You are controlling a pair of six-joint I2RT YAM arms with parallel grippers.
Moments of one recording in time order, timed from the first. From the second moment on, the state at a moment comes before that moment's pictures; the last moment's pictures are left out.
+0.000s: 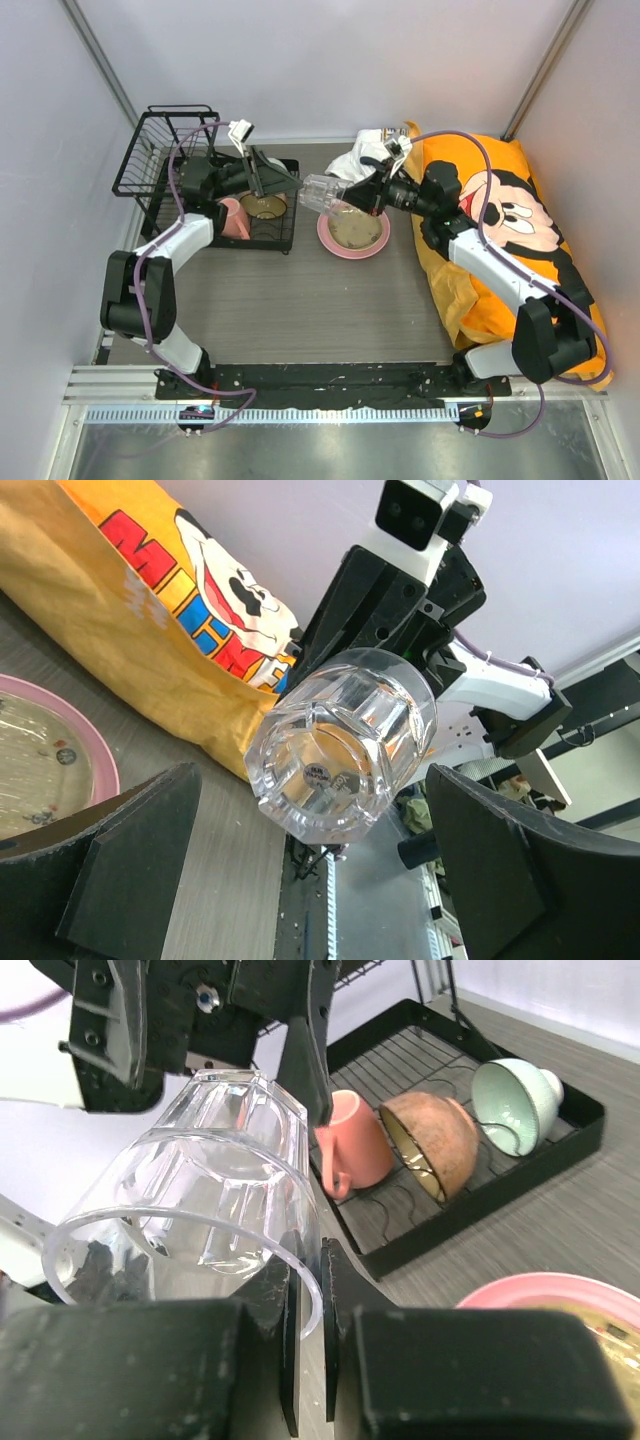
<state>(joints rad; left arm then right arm) -0.19 1.62 1.04 0.96 1.16 -1.23 0.39 1.38 0.97 0.45 -0.75 0.40</state>
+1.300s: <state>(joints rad) -0.12 1.46 1.28 -0.61 0.69 0.08 0.39 1.49 1.20 -1.05 -0.13 -0.42</state>
